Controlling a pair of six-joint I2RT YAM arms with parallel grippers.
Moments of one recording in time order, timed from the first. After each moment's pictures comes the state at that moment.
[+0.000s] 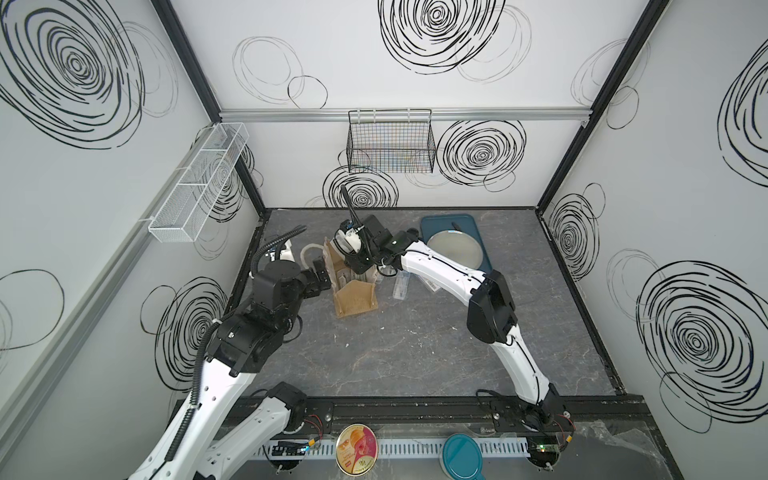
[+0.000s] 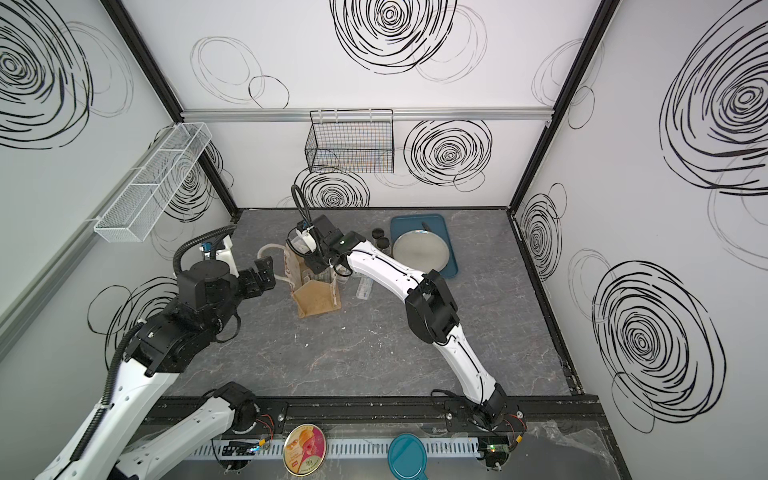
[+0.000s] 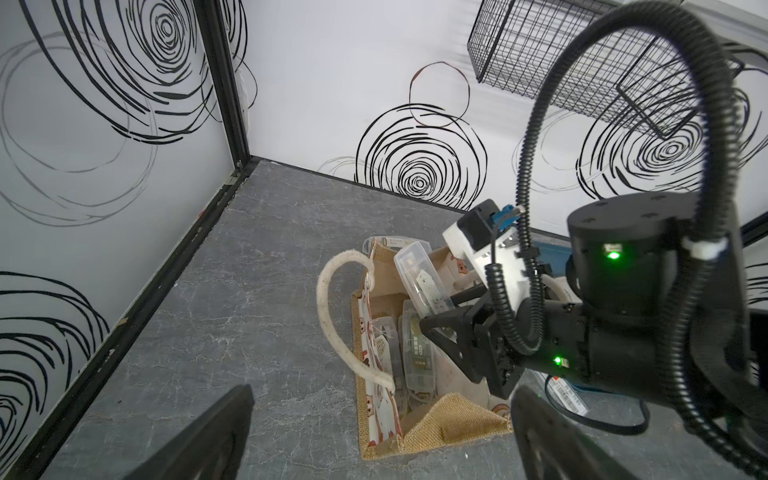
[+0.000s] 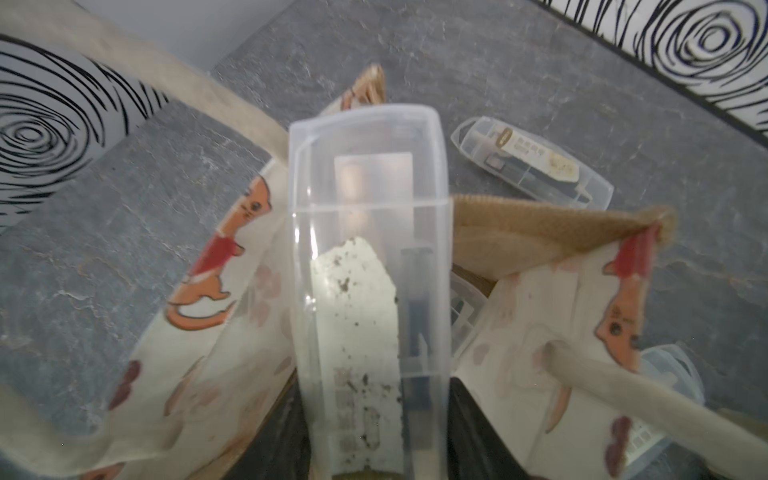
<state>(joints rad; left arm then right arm) -0.41 0.78 1.05 -0.74 -0.43 -0.45 0.90 2.33 2.18 -0.66 -0.07 0.03</state>
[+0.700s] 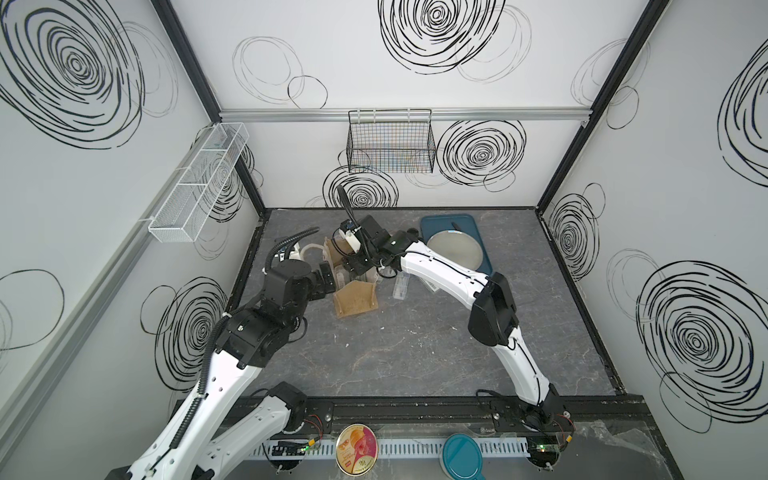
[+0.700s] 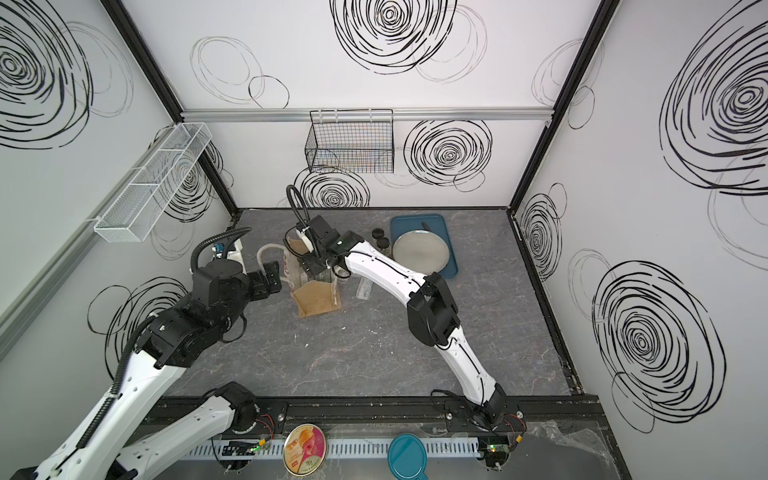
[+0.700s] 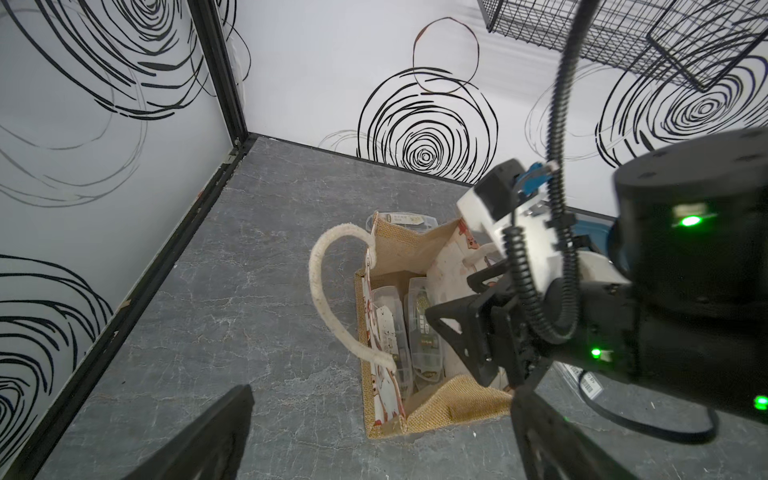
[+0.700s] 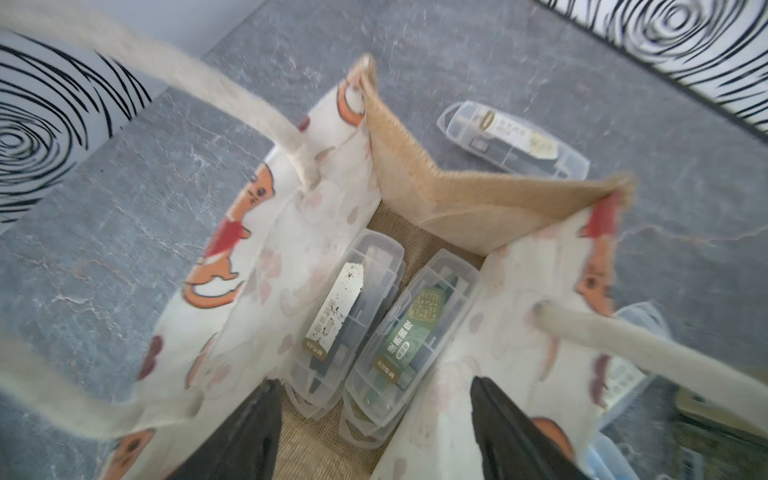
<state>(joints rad) -0.45 0.81 1.05 -0.77 -0.46 -0.47 0.91 2.25 2.20 -0.74 0.02 0.09</state>
